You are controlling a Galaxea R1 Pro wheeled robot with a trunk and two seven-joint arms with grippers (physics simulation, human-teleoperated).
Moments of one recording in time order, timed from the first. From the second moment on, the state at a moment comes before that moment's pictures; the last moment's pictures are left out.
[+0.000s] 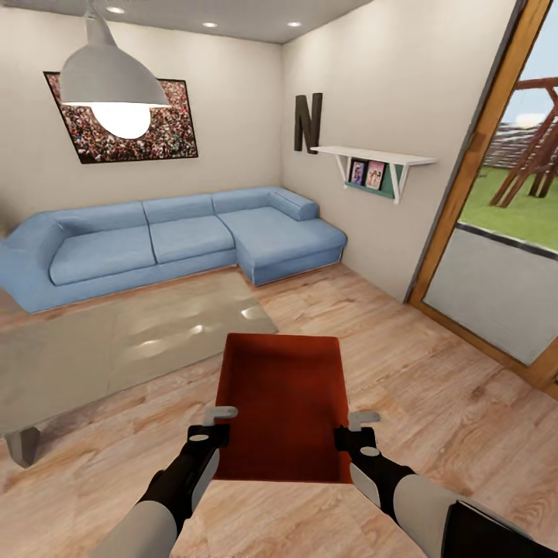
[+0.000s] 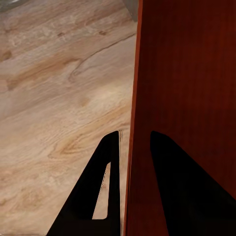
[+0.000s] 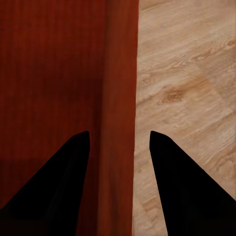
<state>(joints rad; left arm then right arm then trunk) -0.60 -0.16 0.01 -0.57 -0.06 0.27 0.25 -0.79 0.06 1.07 -0.09 -0.99 -0.18 -0.22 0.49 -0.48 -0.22</state>
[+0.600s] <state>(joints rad) -0.60 -0.16 0.01 -0.57 -0.06 0.27 0.25 -0.79 0.06 1.07 -0.09 -0.99 -0.18 -0.22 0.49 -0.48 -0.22</state>
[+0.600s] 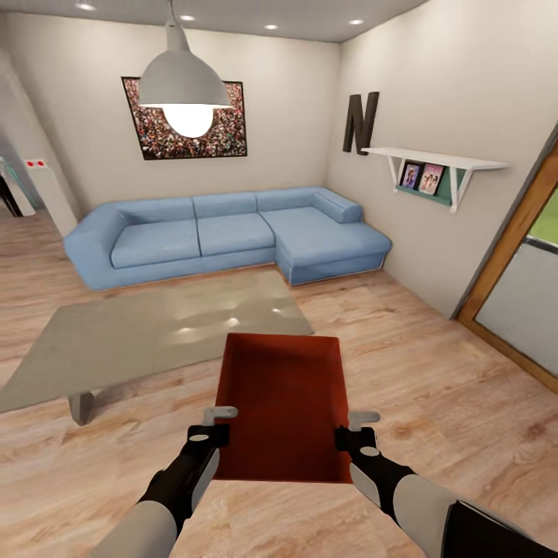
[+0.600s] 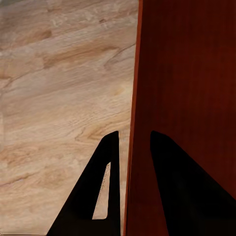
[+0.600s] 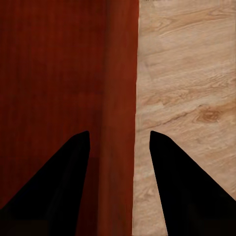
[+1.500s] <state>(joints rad) -0.60 -0.16 0.01 -0.57 -0.06 0.27 0.25 -0.79 0.06 1.07 -0.09 -0.98 -0.18 -0.22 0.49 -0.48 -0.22</state>
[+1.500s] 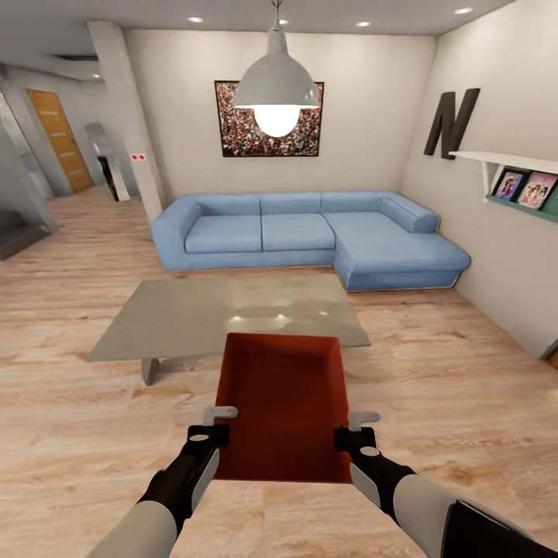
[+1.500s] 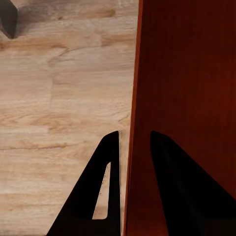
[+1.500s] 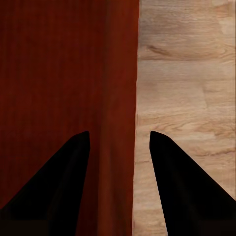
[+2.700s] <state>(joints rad) -0.60 -0.16 0.01 -0.57 -0.06 0.27 0.25 -0.79 0.06 1.07 -0.09 -0.98 -0.18 -0.22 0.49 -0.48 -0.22</state>
